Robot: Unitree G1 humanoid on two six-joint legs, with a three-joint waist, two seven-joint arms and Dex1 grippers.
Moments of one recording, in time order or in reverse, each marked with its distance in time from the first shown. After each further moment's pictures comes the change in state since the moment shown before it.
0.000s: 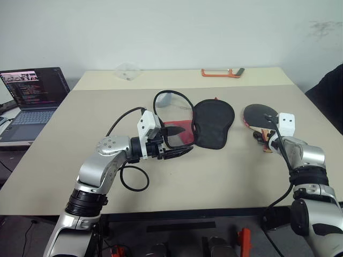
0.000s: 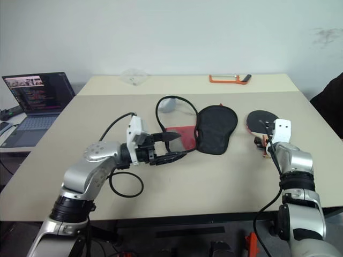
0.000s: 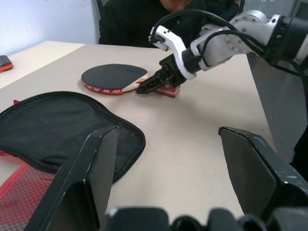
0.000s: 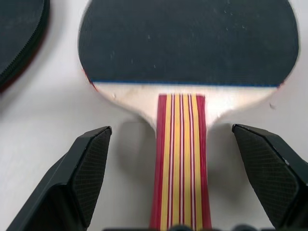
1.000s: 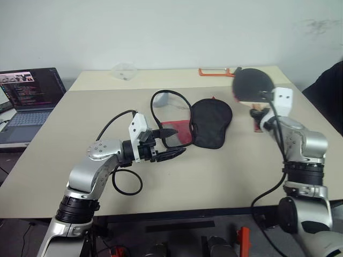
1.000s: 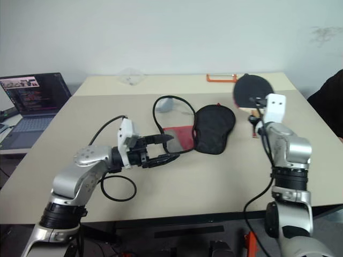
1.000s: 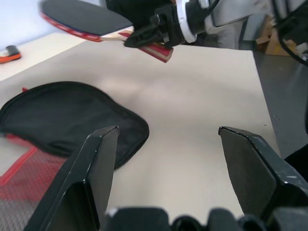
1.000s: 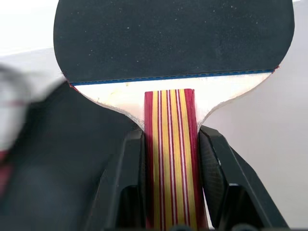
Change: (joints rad) left arm 0.081 0.053 0.050 -0.047 -0.026 0.018 0.010; right arm -0.005 0.223 -0.030 -0.607 0.100 0.361 -0.183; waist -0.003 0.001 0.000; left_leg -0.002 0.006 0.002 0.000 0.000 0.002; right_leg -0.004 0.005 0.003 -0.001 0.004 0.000
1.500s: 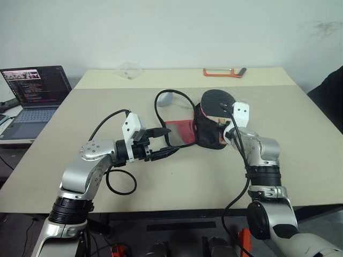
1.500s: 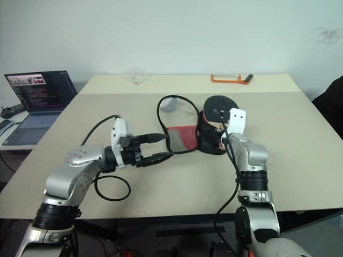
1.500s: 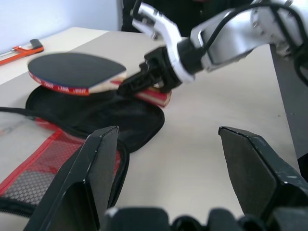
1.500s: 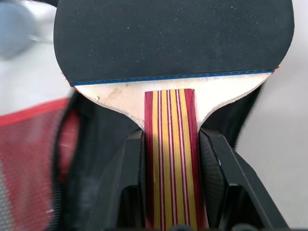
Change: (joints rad) left arm 0.000 0.027 0.027 0.014 0.006 -0.017 -0.003; right arm -0.029 0.209 0.049 0.254 -0.062 -0.154 -0.117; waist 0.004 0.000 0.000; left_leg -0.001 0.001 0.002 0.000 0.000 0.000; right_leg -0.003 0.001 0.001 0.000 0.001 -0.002
